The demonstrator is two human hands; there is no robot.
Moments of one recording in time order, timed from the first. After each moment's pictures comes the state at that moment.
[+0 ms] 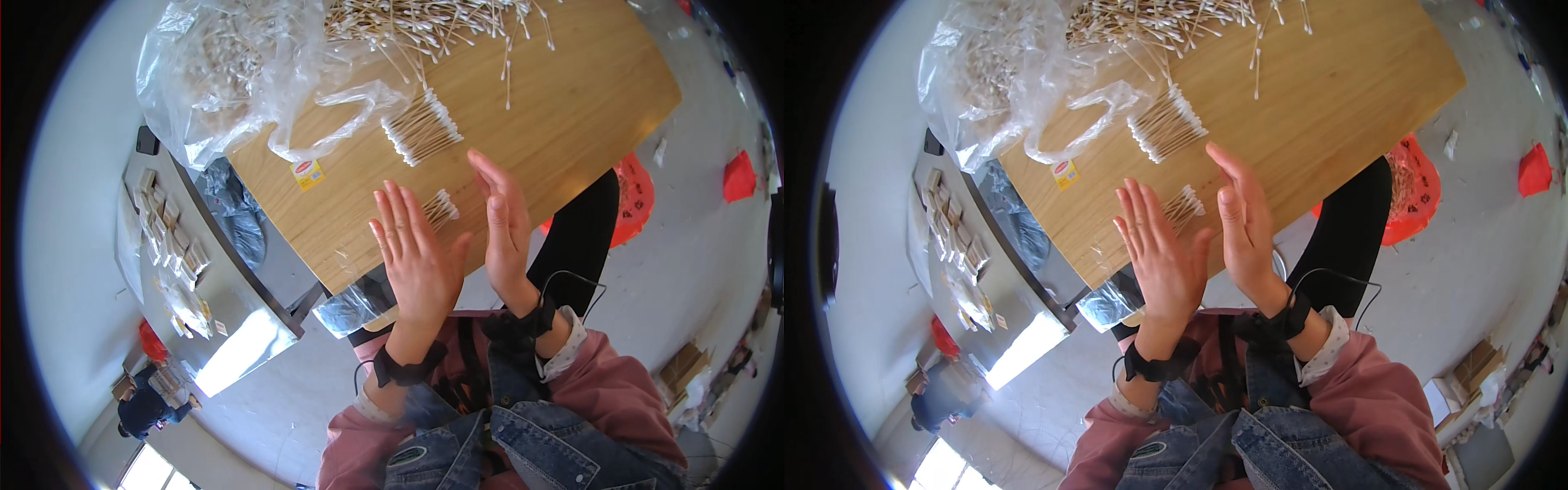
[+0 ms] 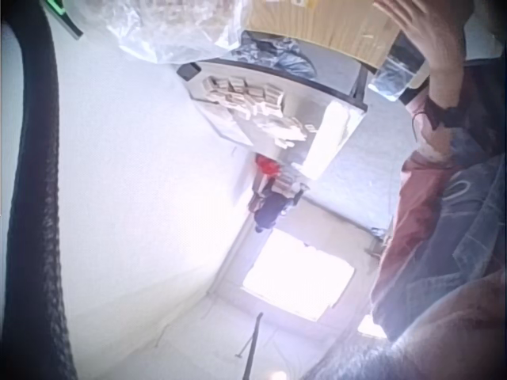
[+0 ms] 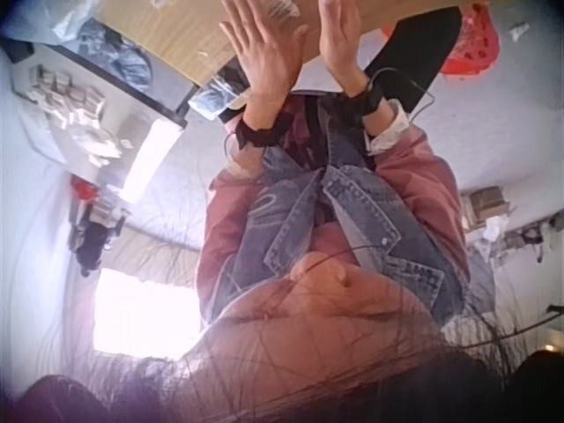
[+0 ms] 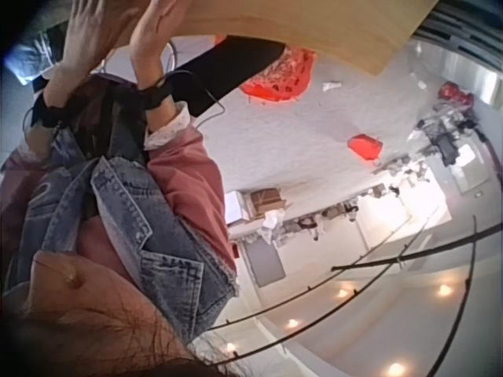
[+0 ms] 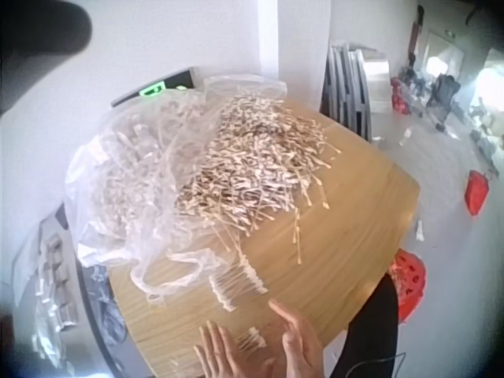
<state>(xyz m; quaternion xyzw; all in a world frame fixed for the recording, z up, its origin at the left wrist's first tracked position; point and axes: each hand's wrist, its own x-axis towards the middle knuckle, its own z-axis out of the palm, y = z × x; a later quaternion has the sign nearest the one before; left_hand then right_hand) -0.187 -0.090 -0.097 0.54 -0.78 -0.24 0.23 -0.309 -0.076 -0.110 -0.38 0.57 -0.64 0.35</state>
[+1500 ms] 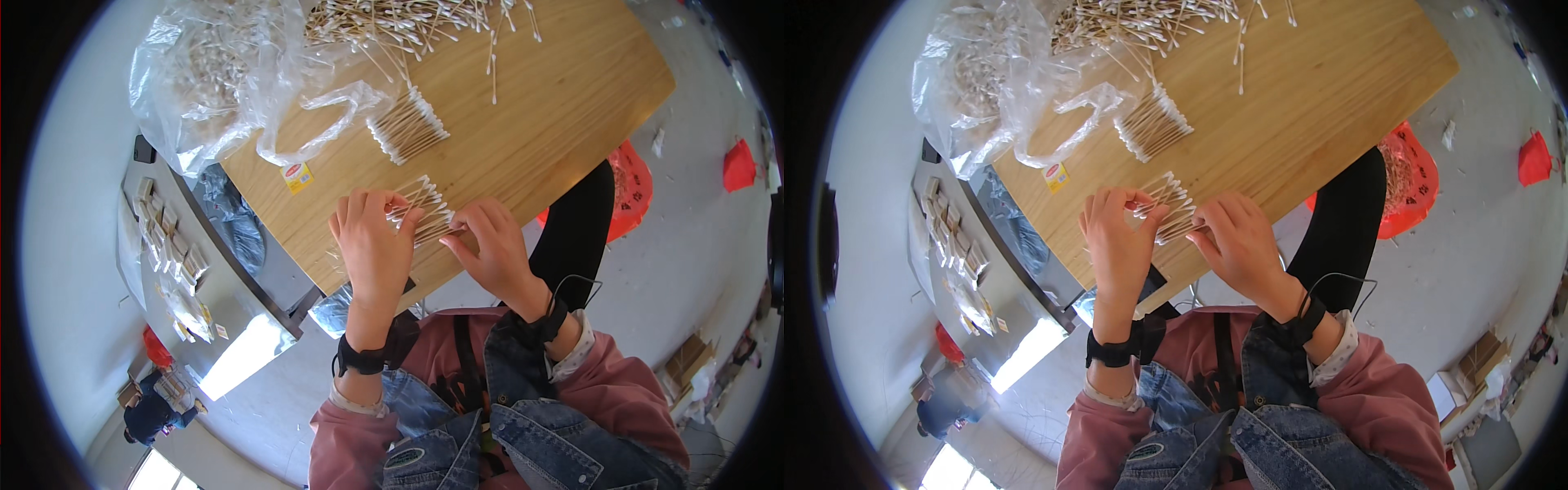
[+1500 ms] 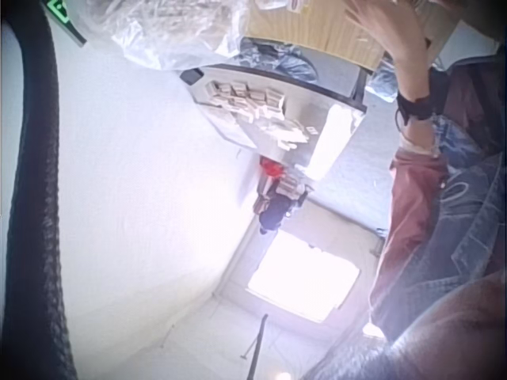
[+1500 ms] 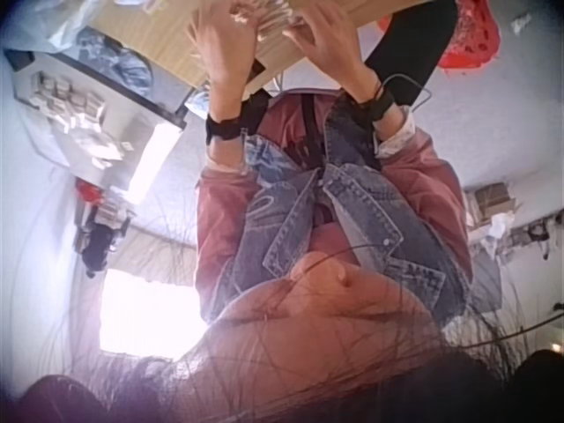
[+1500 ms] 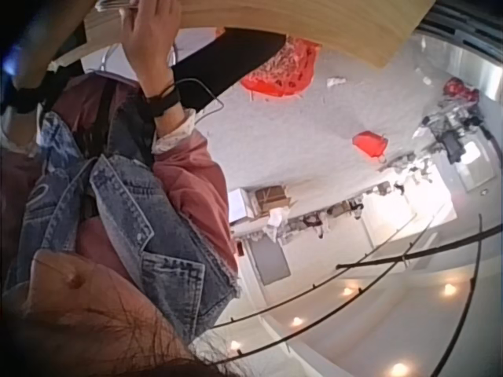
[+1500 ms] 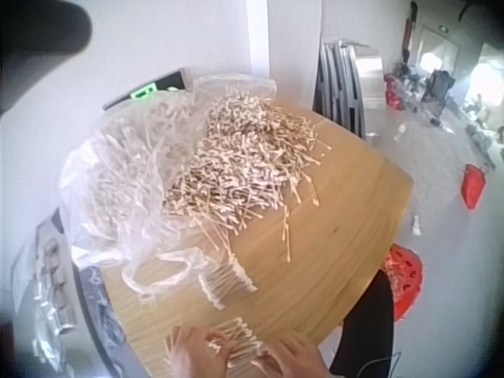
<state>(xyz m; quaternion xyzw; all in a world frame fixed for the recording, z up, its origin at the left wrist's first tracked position) -0.172 -0.142 -0.079 0.54 -0.78 -0.24 0.18 -0.327 -0.055 -0.110 -0.62 0.63 -0.42 0.21</state>
